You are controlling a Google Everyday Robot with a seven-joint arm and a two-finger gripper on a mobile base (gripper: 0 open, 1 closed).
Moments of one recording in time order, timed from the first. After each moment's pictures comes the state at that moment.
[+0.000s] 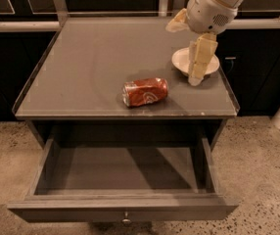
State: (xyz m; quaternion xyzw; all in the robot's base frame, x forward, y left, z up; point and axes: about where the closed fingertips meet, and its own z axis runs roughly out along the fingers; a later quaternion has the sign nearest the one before) arm 0.577 -0.116 0.955 -0.75 0.63 0.08 0.20
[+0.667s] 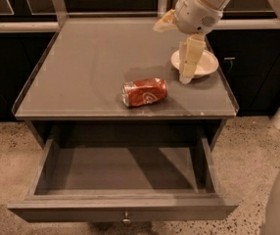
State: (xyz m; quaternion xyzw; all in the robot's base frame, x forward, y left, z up) arm 0.595 -0.090 0.948 -0.78 0.58 0.09 0.21
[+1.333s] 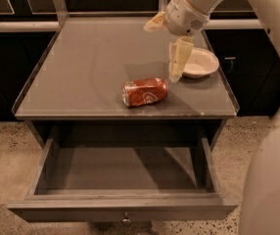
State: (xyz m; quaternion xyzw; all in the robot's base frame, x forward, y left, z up) arm 0.620 -0.069 0.935 -0.79 0.56 0.11 0.24
